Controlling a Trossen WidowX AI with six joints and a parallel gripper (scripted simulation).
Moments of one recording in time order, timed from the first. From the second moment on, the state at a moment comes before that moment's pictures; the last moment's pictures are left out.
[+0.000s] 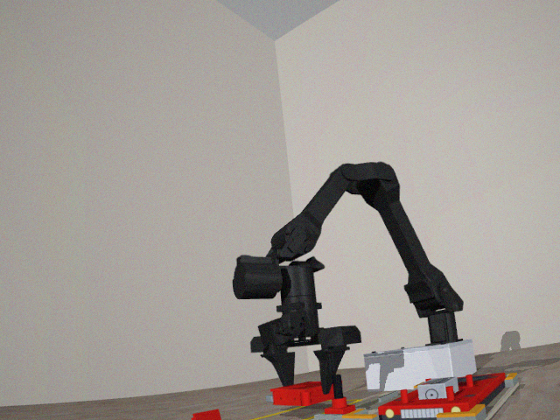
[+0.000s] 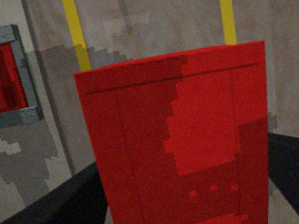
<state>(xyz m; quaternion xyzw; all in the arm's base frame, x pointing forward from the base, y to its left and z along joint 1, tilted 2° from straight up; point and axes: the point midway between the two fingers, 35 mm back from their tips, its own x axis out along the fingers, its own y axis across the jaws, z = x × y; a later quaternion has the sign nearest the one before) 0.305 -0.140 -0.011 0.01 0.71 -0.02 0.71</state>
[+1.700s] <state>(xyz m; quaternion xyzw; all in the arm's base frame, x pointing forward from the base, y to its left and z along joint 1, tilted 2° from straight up) 0.301 -0.138 -0.017 0.02 0.71 -0.01 0.70</state>
